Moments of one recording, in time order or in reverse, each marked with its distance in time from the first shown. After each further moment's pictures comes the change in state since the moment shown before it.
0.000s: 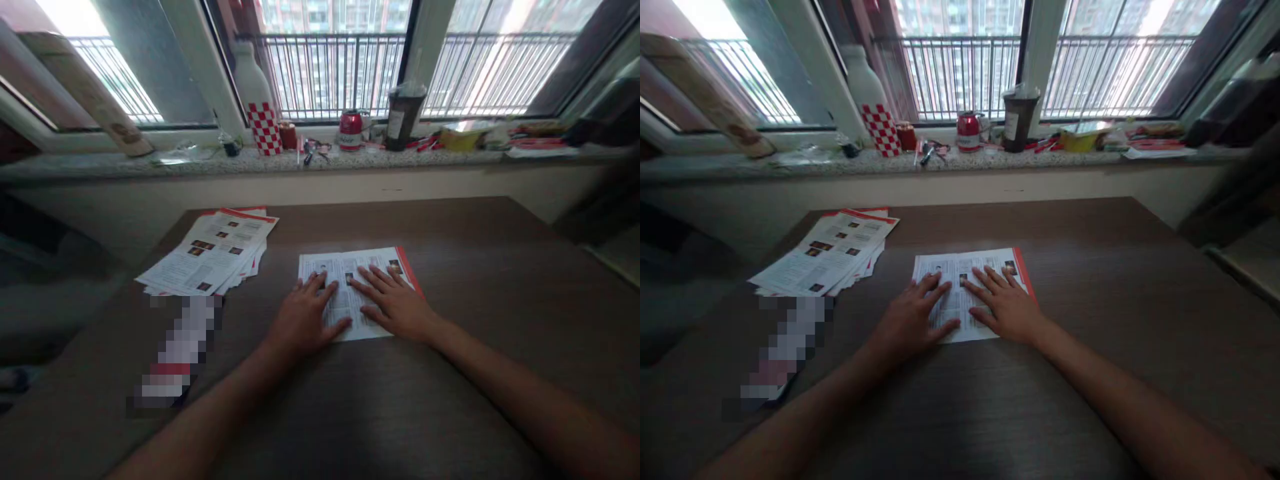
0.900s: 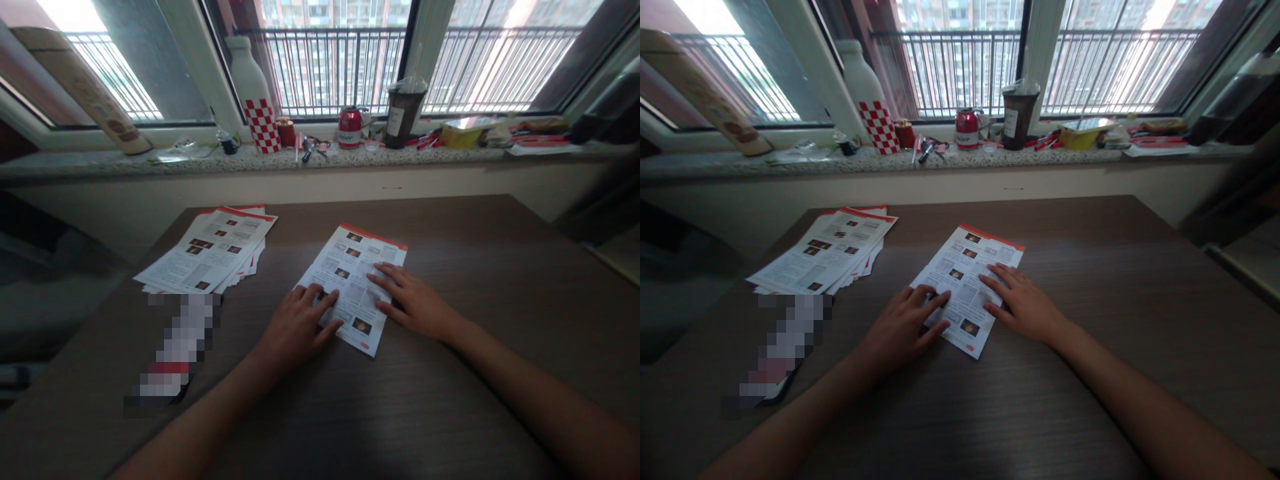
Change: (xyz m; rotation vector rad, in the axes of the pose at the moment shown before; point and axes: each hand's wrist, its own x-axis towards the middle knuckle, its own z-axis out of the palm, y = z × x) left_hand -0.017 0.002 -0.013 -0.040 -0.003 0.063; right_hand -0.022 0.023 -0.017 0.151 0.100 0.015
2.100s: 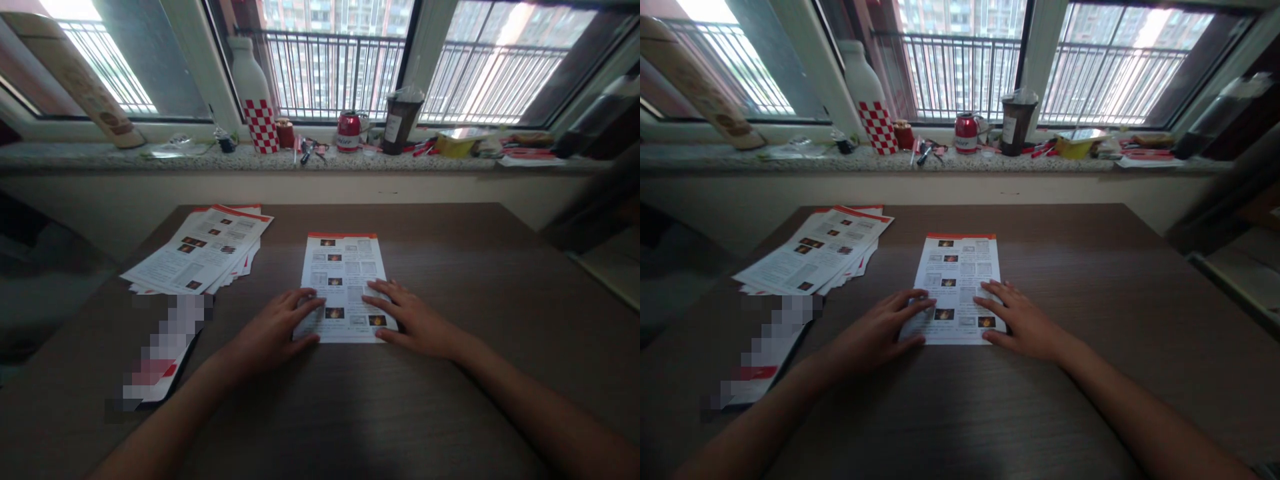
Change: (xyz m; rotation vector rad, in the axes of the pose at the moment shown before) left_hand -0.015 -0.031 -0.015 -0.175 -0.128 0.070; right_hand -0.025 -0.002 -0.003 0.098 -0.124 -0.069
